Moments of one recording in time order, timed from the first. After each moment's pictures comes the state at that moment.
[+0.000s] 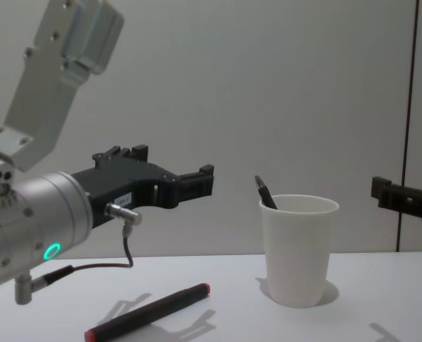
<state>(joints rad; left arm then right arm) -0.23 0.39 0.44 -1.63 -0.23 0.01 -0.05 -0.01 0.34 -0.23 -1.77 0.29 0.03 0.07</state>
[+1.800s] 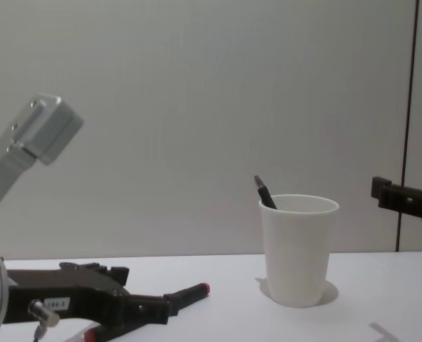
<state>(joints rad) -0.20 0.54 0.37 -1.60 -0.38 0.29 -0.41 -0.01 0.34 -0.23 -1.77 0.29 0.03 0.07</state>
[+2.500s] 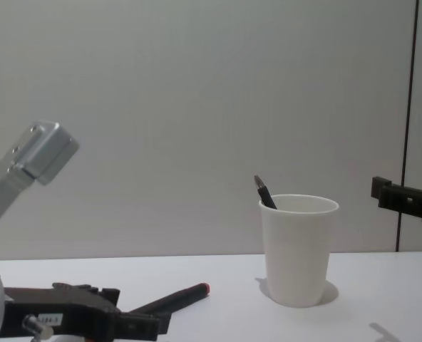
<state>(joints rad) -0.23 0.52 0.37 -1.53 -0.40 0.33 -0.44 -0.01 0.34 -0.23 -1.77 0.29 0.03 0.07</state>
